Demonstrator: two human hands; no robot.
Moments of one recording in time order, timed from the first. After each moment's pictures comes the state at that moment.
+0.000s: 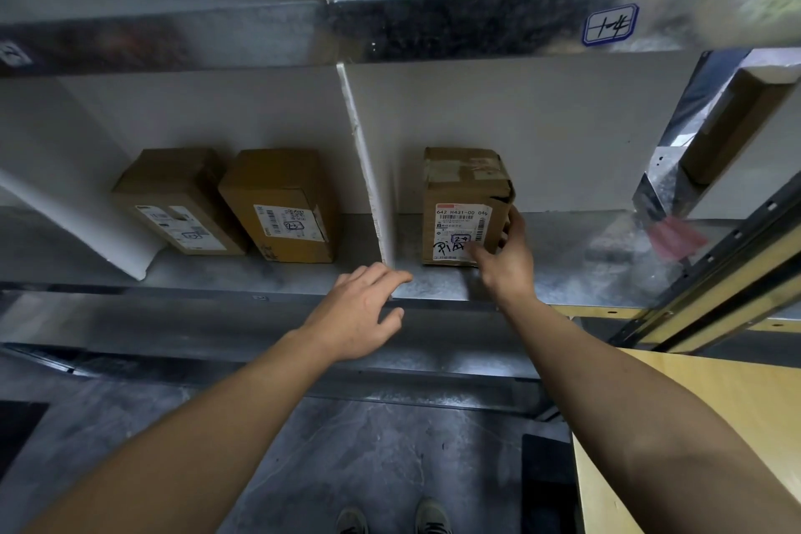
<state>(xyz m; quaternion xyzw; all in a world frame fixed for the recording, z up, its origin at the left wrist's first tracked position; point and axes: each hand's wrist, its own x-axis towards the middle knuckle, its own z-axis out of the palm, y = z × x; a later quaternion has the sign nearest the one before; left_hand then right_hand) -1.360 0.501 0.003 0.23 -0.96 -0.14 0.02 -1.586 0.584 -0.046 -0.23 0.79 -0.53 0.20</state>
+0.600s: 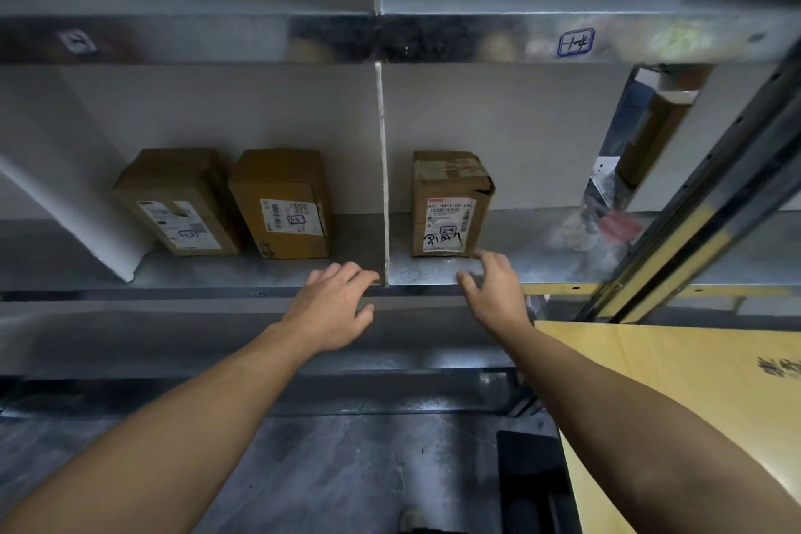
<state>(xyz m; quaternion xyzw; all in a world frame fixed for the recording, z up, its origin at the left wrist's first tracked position) -1.310 0.497 0.007 0.24 -0.97 -0.07 -0.01 -1.509 0.650 -0.022 -0.32 0.88 -0.32 0.12</state>
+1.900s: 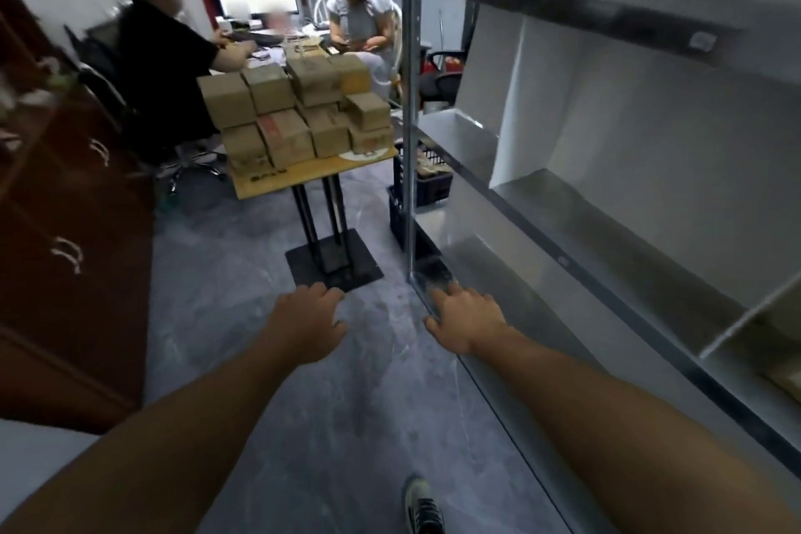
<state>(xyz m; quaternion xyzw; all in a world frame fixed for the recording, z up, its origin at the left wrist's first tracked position) -0.617 0.410 0.001 0.78 -0.62 -0.05 -0.04 -0.847 0.296 -0.011 -0.89 0.44 0.09 0.11</state>
